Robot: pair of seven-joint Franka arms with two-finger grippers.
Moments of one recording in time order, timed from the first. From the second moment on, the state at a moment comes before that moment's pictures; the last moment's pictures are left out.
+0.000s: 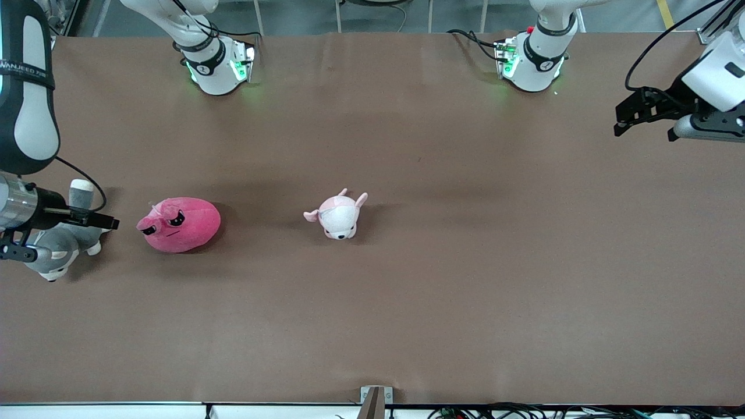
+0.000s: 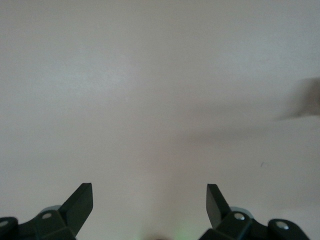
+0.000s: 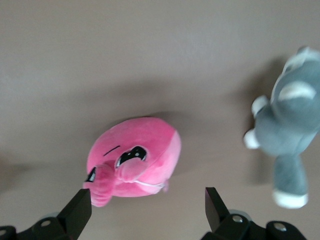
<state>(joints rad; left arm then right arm) 0.20 -0.09 -0.29 -1.62 -0.05 1.54 0.02 -0.08 0.31 -0.07 -1.55 0.03 1.74 -0.06</state>
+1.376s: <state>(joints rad) 0.28 -0.02 -0.29 -1.51 -0.01 1.59 0.12 0.04 0.18 -0.07 -1.40 -0.02 1.47 -0.05</state>
